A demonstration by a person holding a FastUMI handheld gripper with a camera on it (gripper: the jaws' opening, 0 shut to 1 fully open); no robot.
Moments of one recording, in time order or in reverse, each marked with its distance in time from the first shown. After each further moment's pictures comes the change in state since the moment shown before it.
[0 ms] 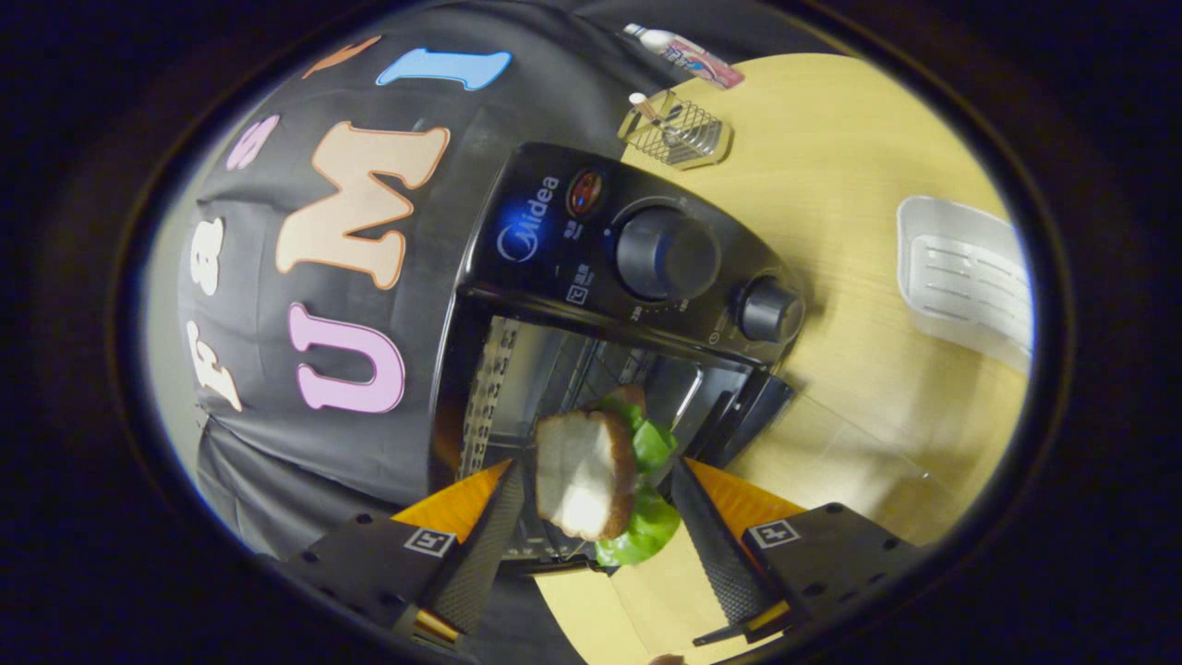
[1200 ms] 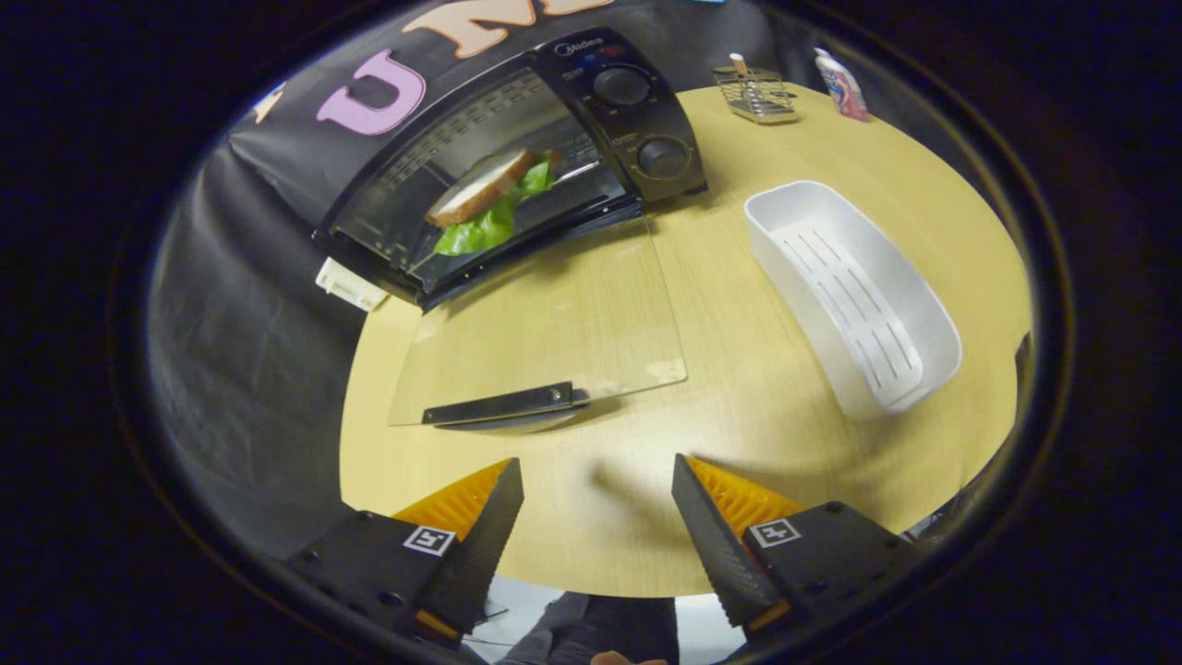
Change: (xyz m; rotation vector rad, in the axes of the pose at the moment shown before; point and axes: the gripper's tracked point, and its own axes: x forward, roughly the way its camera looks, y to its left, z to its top) arm -0.130 -0.161 -0.060 -0.772 0.431 -0.263
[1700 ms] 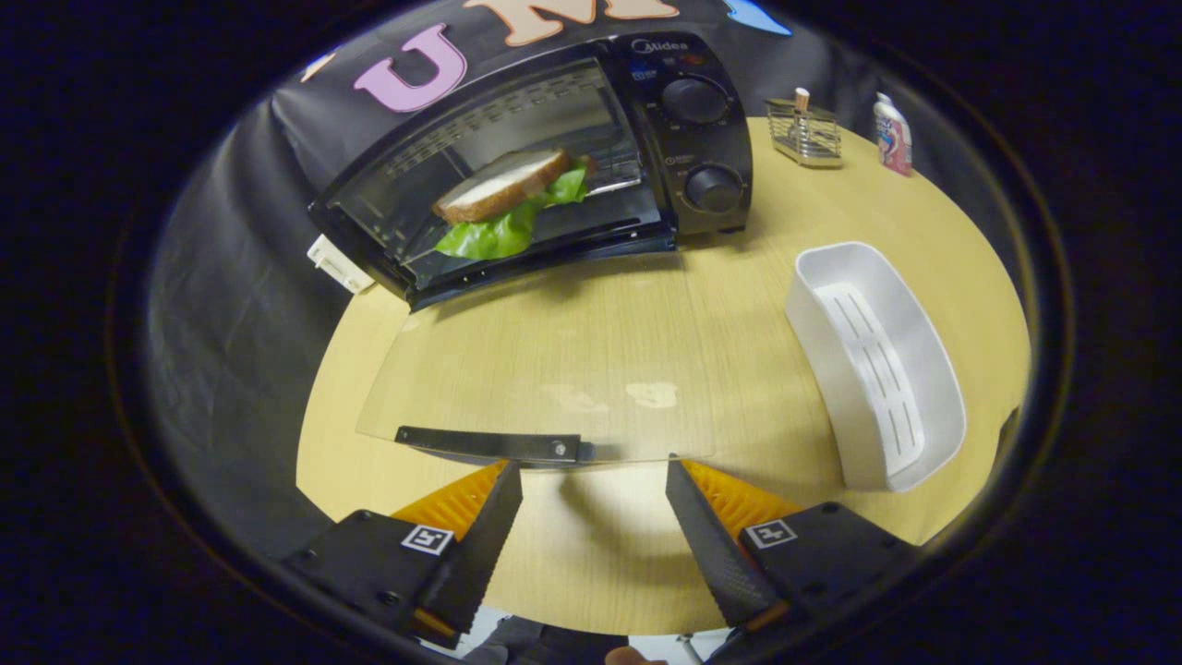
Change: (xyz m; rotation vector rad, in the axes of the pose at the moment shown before) arm 0.018 0.007 0.031 -0.142 -0.076 -0.030
